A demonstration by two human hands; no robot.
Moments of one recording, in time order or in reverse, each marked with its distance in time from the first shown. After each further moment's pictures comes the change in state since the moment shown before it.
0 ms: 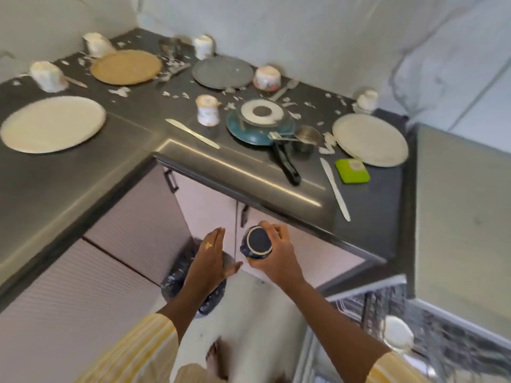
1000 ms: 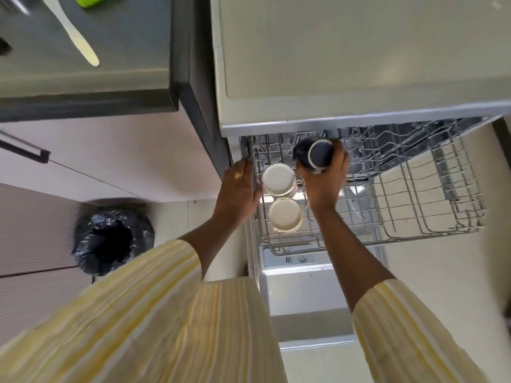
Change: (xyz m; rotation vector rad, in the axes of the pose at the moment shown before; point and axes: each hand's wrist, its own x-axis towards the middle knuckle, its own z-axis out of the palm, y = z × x) left_hand -0.057 0.264 0.294 0.206 -0.277 0.607; right_hand -0.228 0.310 -0.163 0.055 0.924 0.693
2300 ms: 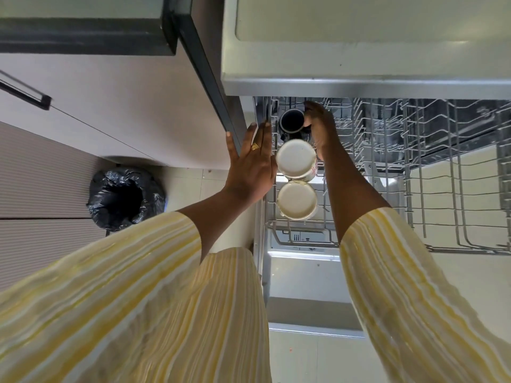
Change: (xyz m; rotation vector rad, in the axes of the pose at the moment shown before) left_hand 0.008 0.012 0.019 0.207 -0.019 -0.111; right_hand 0.069 0.011 0.080 0.334 -0.662 0.429
